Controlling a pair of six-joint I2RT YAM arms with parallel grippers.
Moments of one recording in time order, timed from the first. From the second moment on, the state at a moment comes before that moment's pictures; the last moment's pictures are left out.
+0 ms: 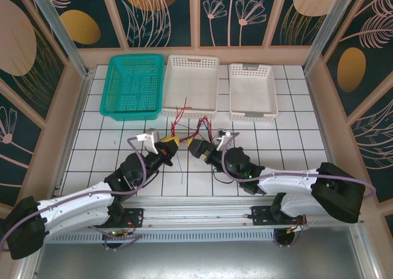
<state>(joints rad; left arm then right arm) -0.96 0.85 0.28 0.51 -0.28 -0.63 1.05 1.24 0.36 0.81 0.17 1.14</state>
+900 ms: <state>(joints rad) -1.02 0.76 0.23 0.63 -0.21 -0.65 0.84 1.23 0.31 0.96 0.26 1.28</state>
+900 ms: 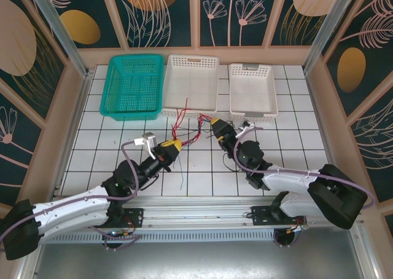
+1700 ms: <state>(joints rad) -1.03 0.72 0.21 0.67 -0.14 -0.65 0.78 1.39 0.36 0.99 0.08 1.42</state>
